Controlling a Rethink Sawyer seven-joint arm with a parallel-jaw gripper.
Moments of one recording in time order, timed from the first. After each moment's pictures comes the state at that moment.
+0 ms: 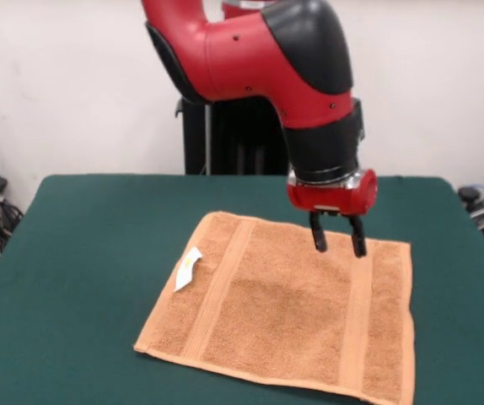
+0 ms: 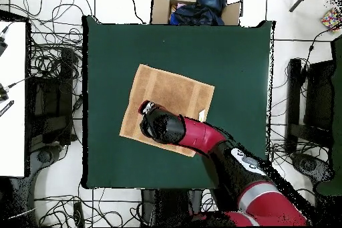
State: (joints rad) arm -0.49 -0.59 0.36 1.99 0.03 0.15 2.00
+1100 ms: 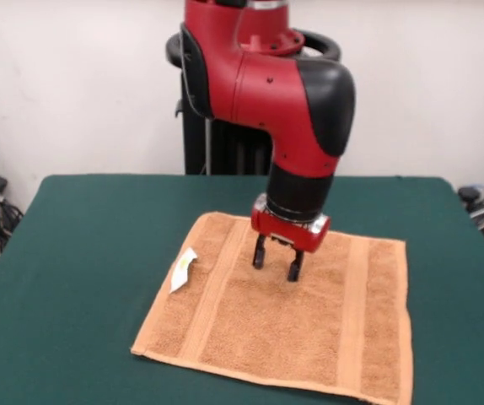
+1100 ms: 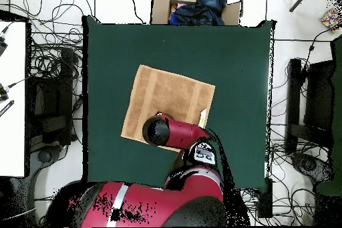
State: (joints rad) arm -0.10 -0.38 -0.13 1.77 0.04 0.15 2.00
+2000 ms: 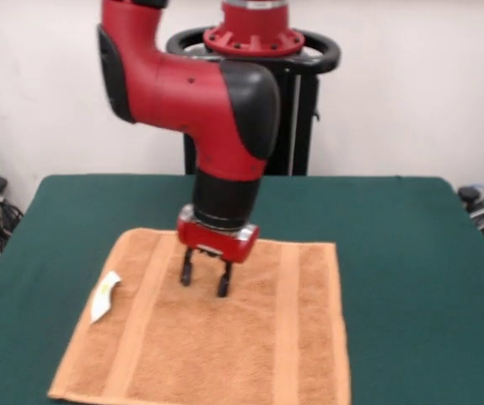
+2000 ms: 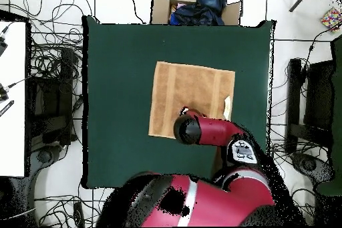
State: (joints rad) arm -0.31 -0.38 -0.09 1.66 -0.26 0.11 2.00
